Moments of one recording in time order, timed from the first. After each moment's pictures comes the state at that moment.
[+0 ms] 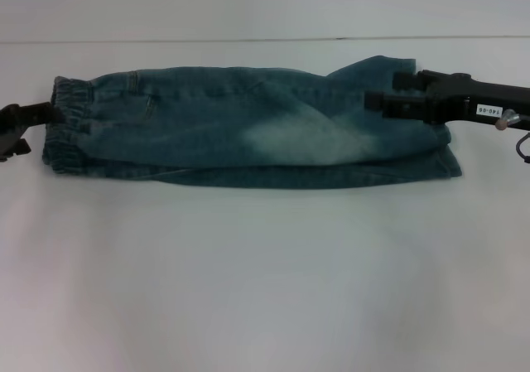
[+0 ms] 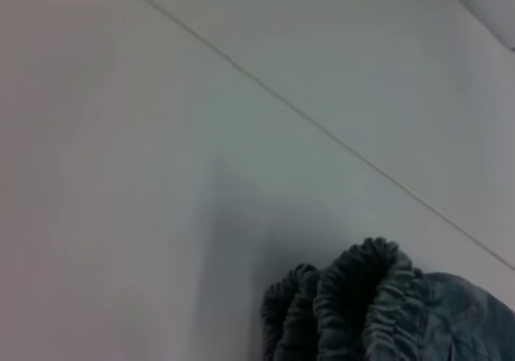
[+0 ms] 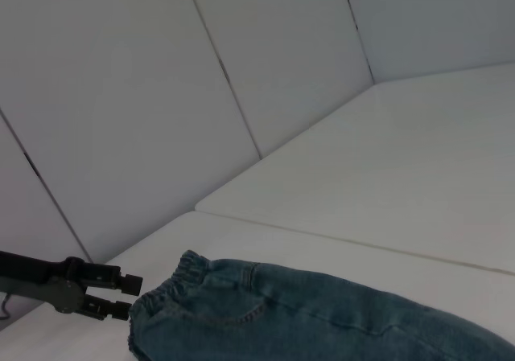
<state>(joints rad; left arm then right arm) -0.59 -2.04 0.47 0.80 2.45 1.13 -2.58 0.61 2.02 -0.71 -0.59 -1.88 -1.35 1.61</state>
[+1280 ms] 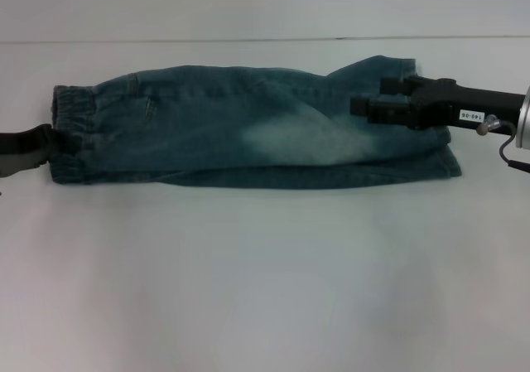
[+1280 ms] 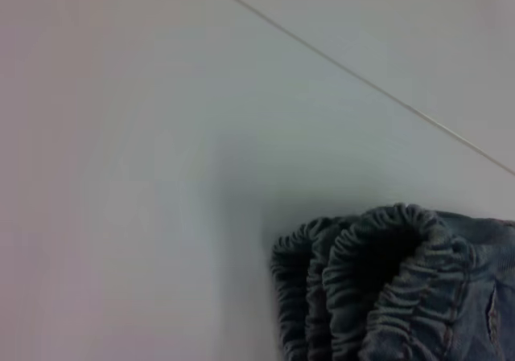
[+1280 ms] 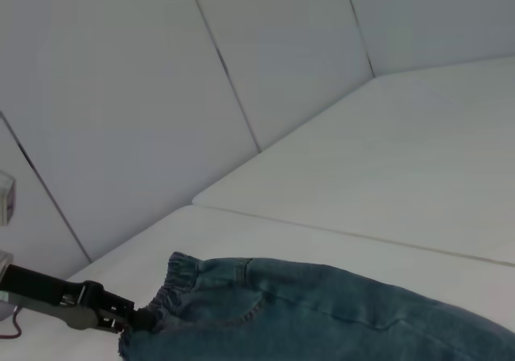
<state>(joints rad) -0.63 -2.04 0.55 0.70 2.51 1.03 -2.55 0.62 2.04 -0.72 -0.58 -1.88 -1.31 1.60</state>
